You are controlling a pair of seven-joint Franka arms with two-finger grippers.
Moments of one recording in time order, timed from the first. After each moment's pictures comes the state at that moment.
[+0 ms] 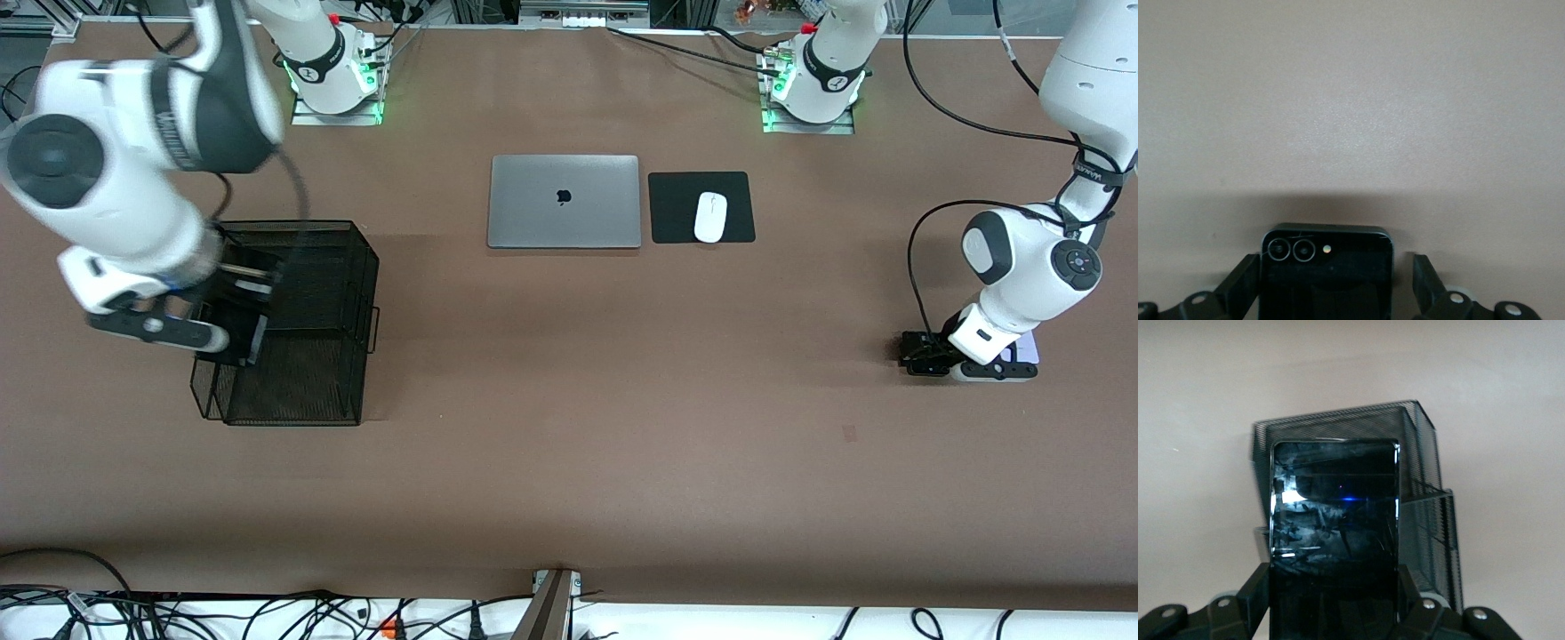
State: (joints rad) left arm 0.51 0.58 -0.24 -2.08 0.15 2.75 0.15; right arm 0.68 0.22 -0.59 -1.69 -0.02 1.84 0.27
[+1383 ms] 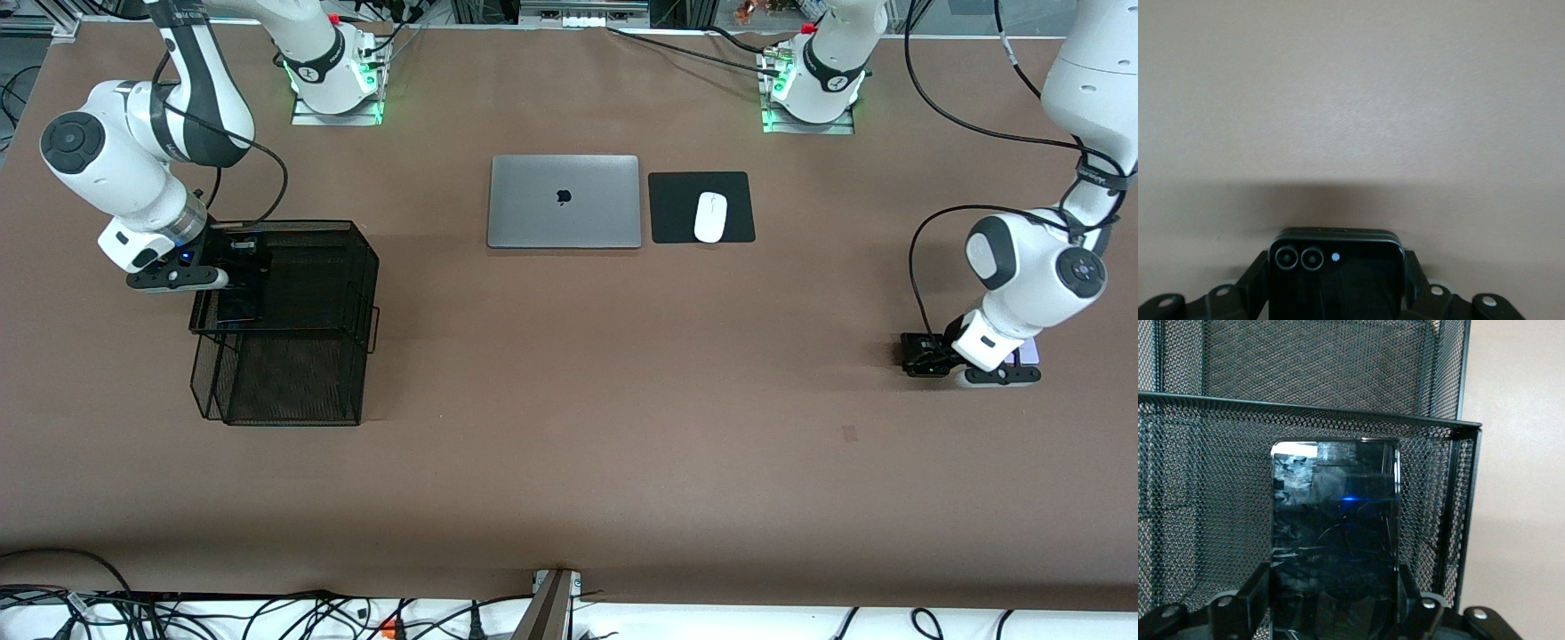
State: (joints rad) left arm 0.50 0.59 -0.25 -1.99 0.15 2.62 0.10; right arm 0.69 0.02 -0.73 -2.38 -0.02 2.45 -0.11
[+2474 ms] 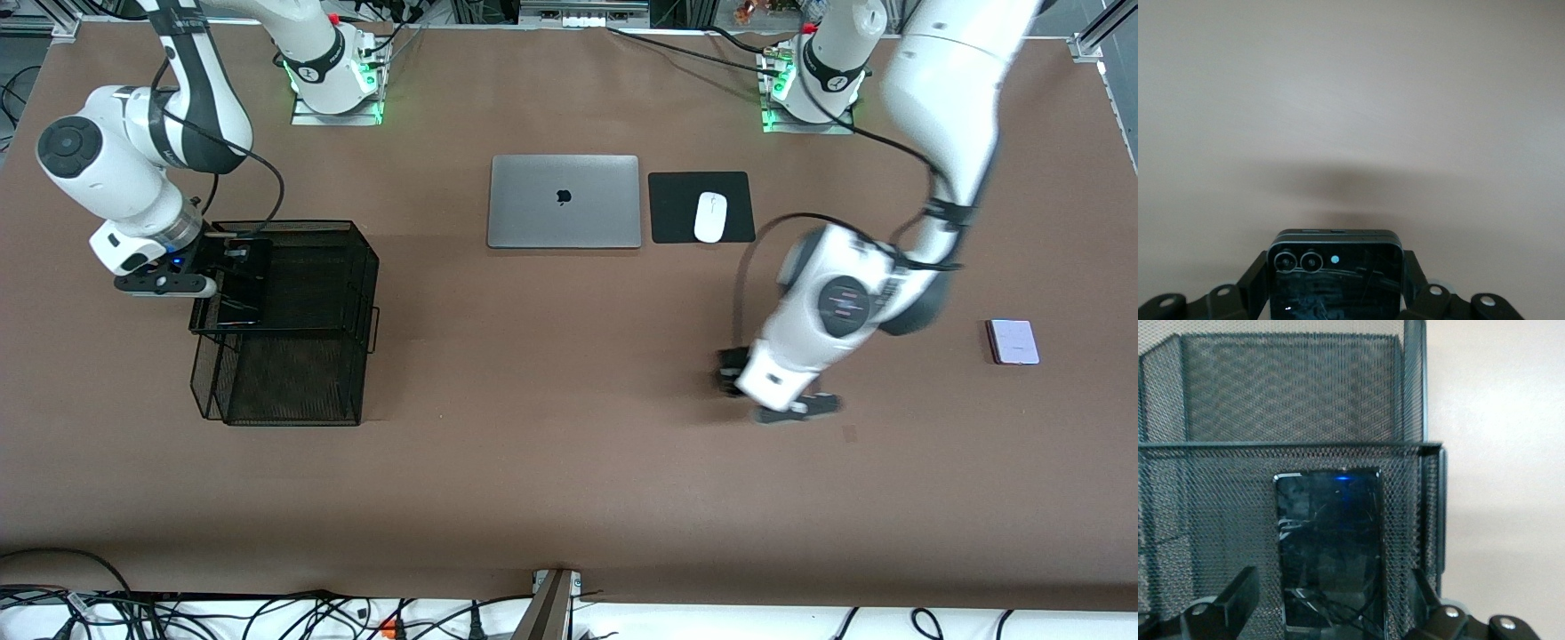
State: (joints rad) left arm -0.18 0.66 -0.26 -1.56 0.15 2.24 -0.66; right arm 0.69 0.04 -0.74 -2.30 -0.02 2.40 -0.03
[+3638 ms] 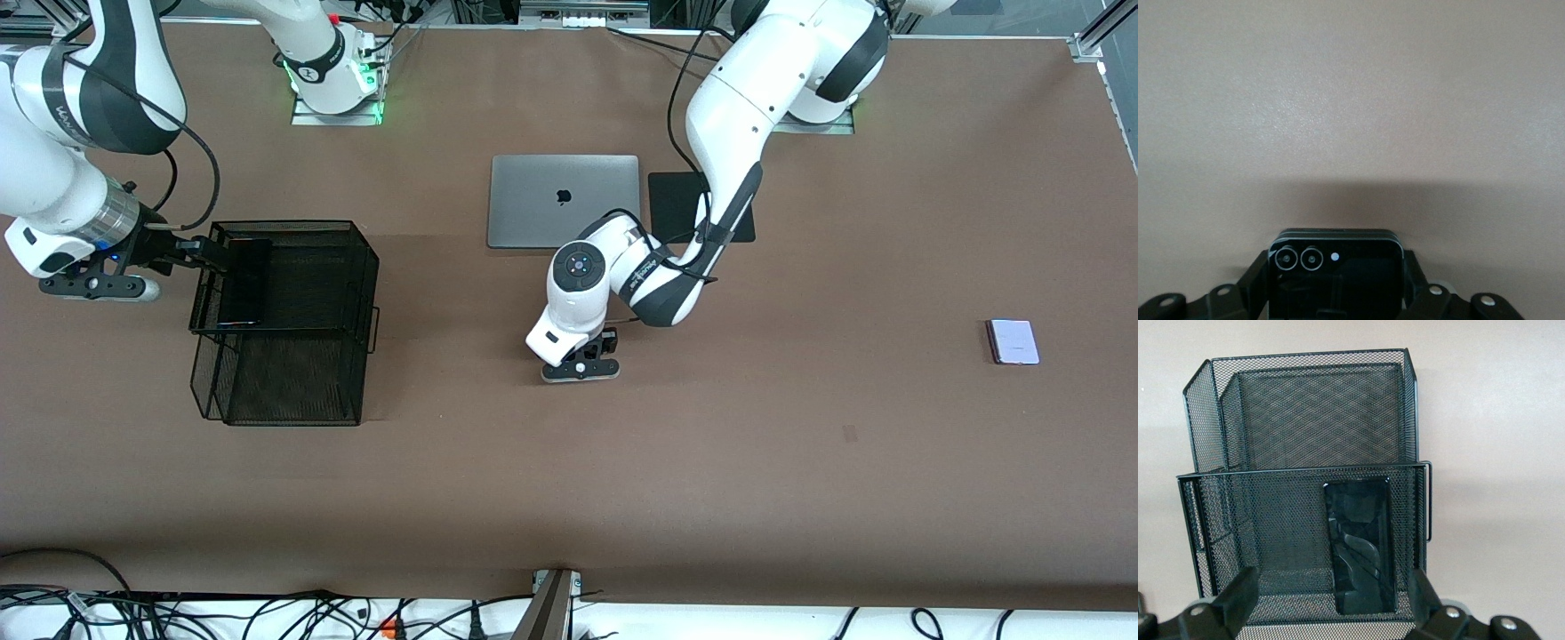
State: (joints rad) left arm -0.63 1.06 -0.12 -1.11 0.15 2.24 -0.89; right arm 0.70 0.03 -0.73 -2.02 0.03 2.02 0.00
